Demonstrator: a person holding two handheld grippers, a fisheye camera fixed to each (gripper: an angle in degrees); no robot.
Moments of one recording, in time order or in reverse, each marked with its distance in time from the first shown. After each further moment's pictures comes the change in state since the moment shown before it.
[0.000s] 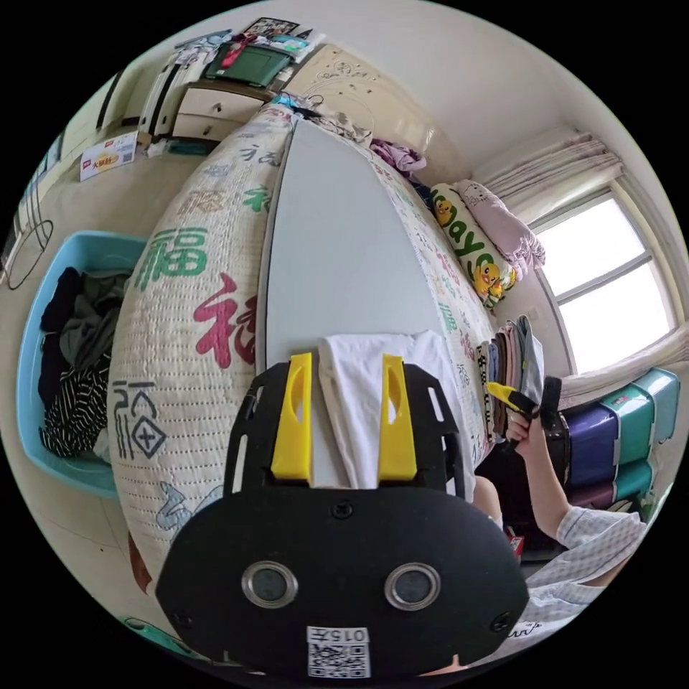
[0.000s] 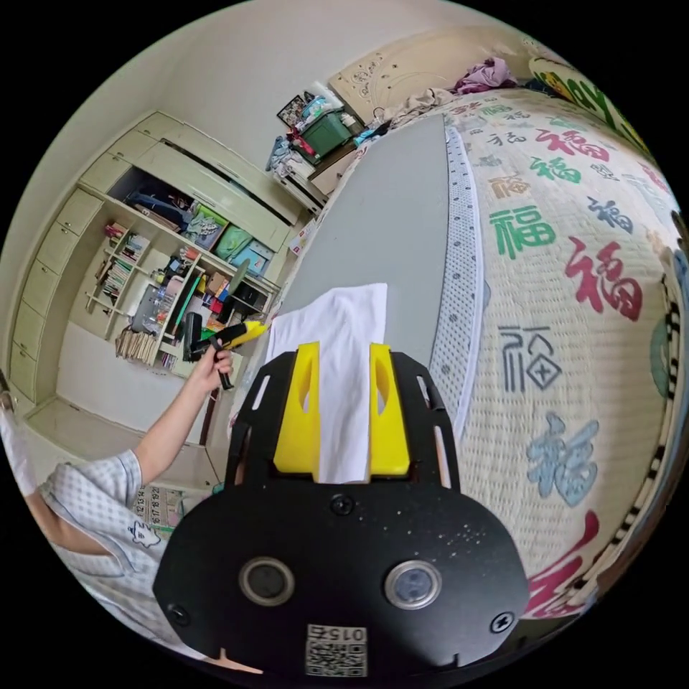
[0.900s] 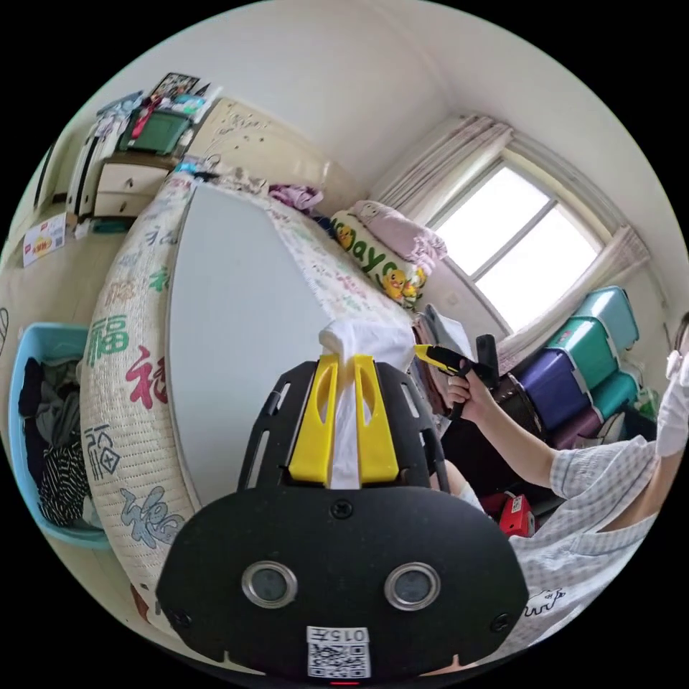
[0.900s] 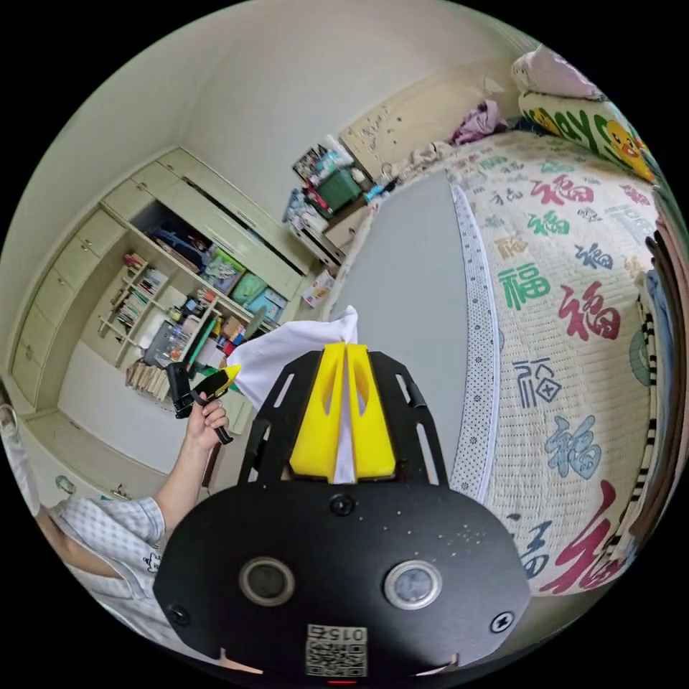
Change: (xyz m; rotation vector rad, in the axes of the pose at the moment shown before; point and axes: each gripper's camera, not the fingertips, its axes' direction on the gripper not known) left arm 0.179 0.118 -0.160 0.209 0.230 0.334; right arm 0.052 0.177 -0.089 0.256 -0.035 -0.015
